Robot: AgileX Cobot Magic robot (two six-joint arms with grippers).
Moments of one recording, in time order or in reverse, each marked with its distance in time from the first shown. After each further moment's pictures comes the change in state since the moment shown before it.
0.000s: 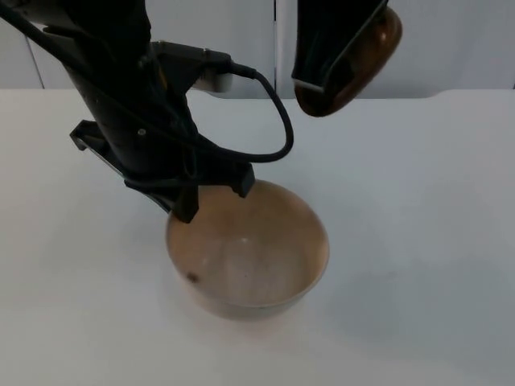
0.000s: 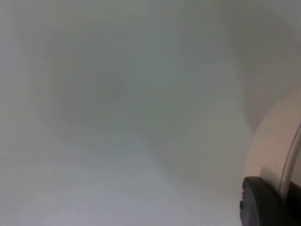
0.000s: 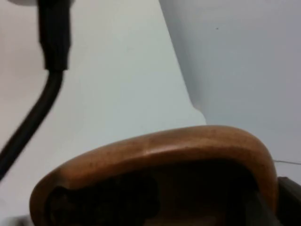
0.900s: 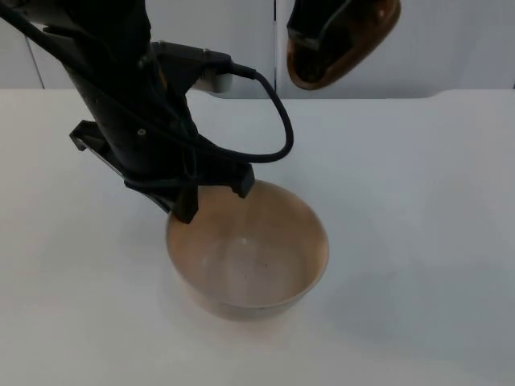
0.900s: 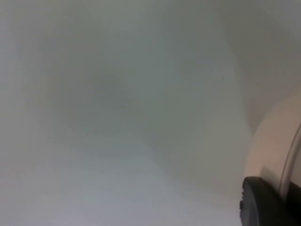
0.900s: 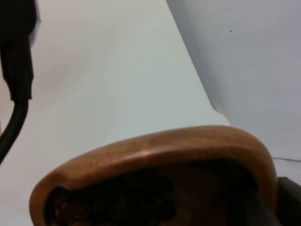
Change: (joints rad) right arm -0.060 0.000 -0.114 0.153 0.002 -0.074; left arm 0.000 0.000 0.000 0.000 0.002 -0.002
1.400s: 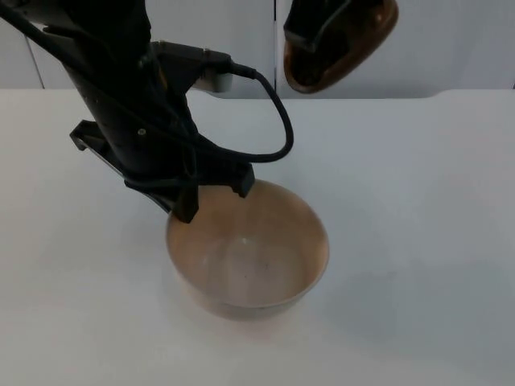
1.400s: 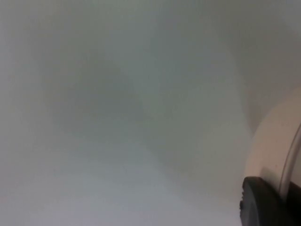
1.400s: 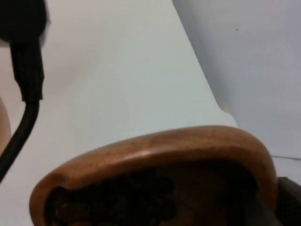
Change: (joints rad) right arm 0.000 0.000 0.000 0.014 0.000 0.004; left arm 0.000 0.000 0.000 0.000 -0.002 0.000
